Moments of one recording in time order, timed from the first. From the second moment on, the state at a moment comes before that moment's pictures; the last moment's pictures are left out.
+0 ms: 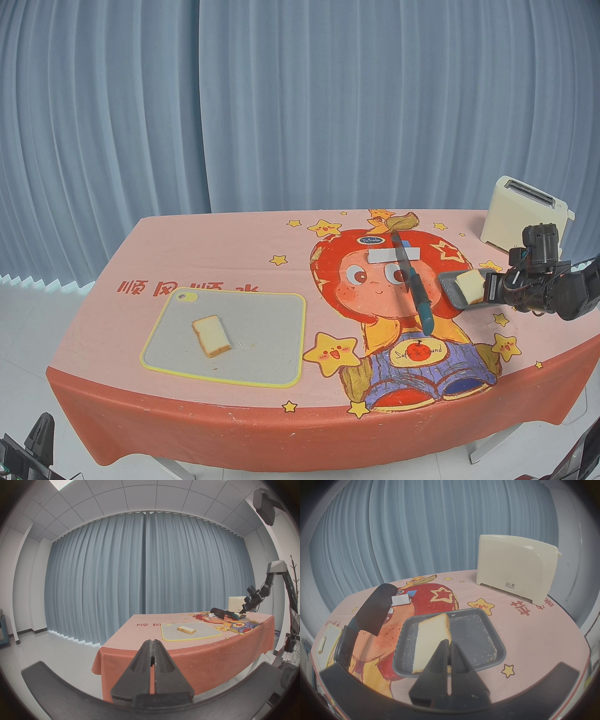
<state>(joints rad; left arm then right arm) 0.00 0.02 -0.02 0.00 -0.01 0.01 0.07 1.87 -0.81 -0.42 -0.09 0.16</state>
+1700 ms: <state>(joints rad) 0.00 0.02 -0.02 0.00 -0.01 0.01 0.46 1.44 -0.66 -0.42 -0.19 0.17</state>
